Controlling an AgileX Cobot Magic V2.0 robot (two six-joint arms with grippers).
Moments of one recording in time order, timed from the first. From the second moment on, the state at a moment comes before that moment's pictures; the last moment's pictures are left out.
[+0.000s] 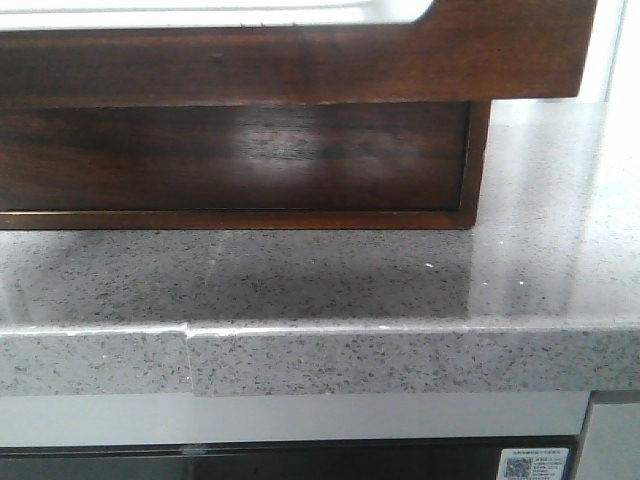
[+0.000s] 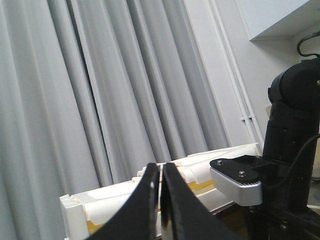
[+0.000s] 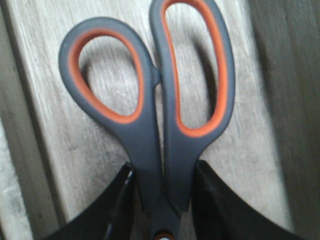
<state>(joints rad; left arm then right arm) -0.57 0.14 -0.41 0.39 -0.16 -0.09 0.78 1.67 -1.73 -0.02 1.17 -0.57</state>
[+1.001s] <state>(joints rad) -0.57 0.14 -0.41 0.39 -0.16 -0.09 0.78 1.67 -1.75 -0.03 1.19 -0.56</state>
